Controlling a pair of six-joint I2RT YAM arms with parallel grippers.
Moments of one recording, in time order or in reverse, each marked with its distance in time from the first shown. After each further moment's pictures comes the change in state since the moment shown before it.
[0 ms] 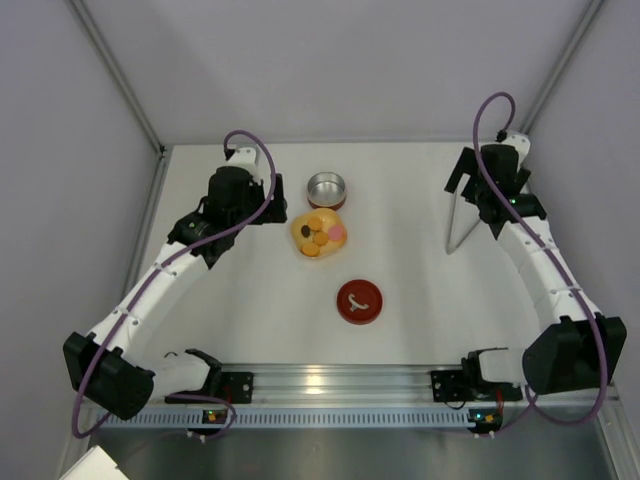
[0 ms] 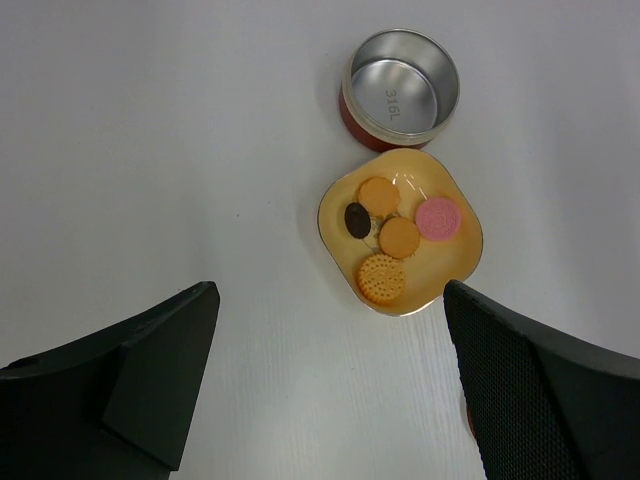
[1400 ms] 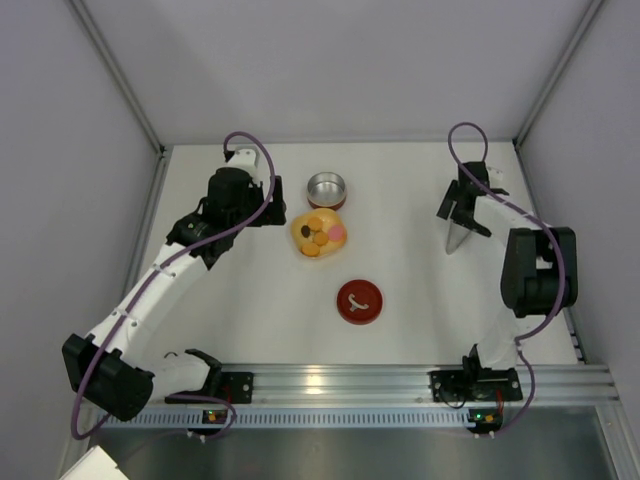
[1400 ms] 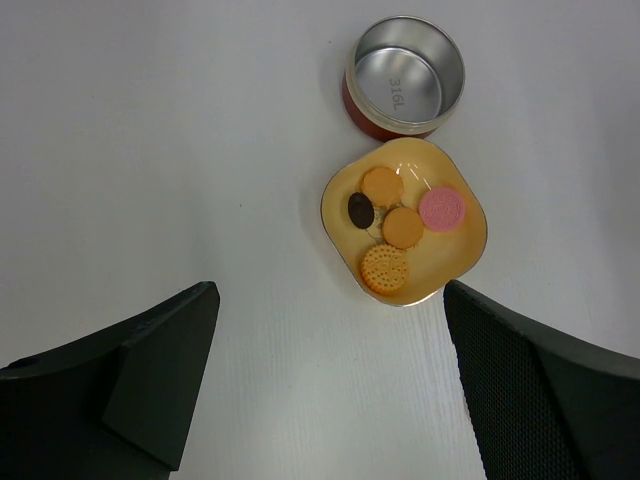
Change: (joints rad) left arm 0.000 -0.007 -0.001 -0.029 0.002 0.000; right arm -0.086 0.472 -0.024 0.058 0.001 0.079
